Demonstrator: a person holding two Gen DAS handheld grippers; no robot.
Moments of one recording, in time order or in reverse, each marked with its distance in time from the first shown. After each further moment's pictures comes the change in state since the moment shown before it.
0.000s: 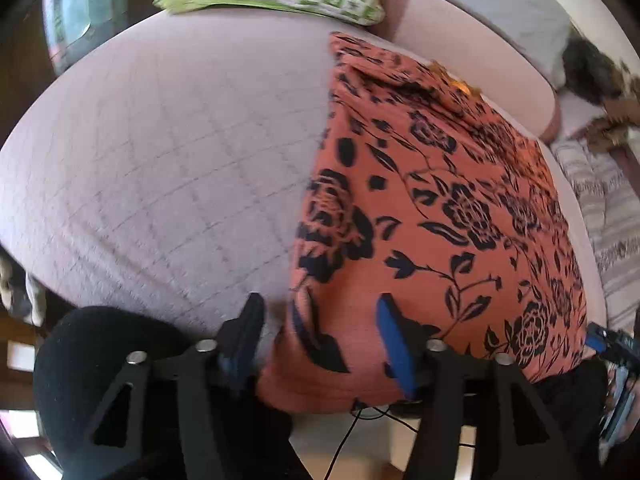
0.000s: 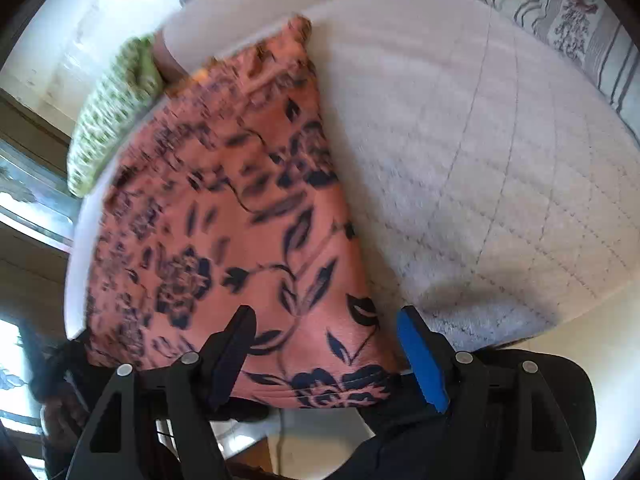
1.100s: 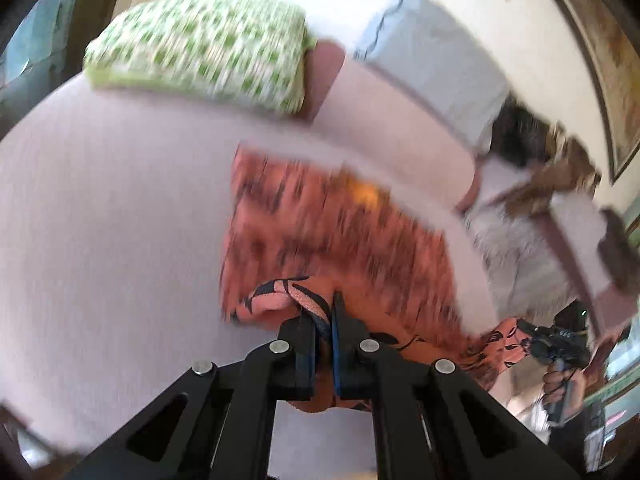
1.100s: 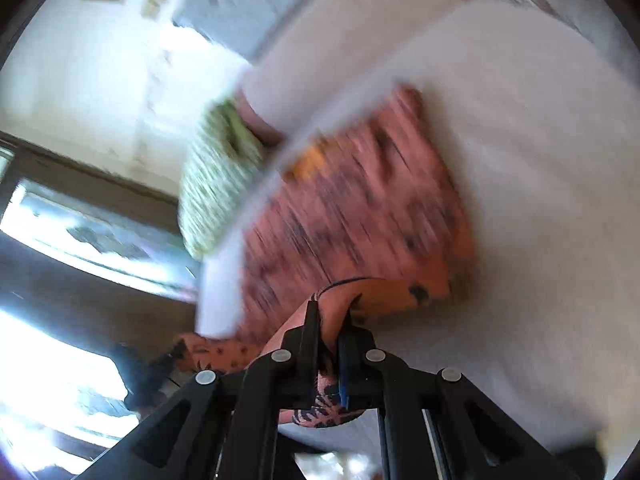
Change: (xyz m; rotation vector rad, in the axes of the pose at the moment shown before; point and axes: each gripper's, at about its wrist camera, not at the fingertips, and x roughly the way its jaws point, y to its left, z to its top) left arm -0.048 -0.027 0.183 -0.034 -0.170 -0.346; right arm -0.055 0.032 0.158 0.096 -0.118 0.515
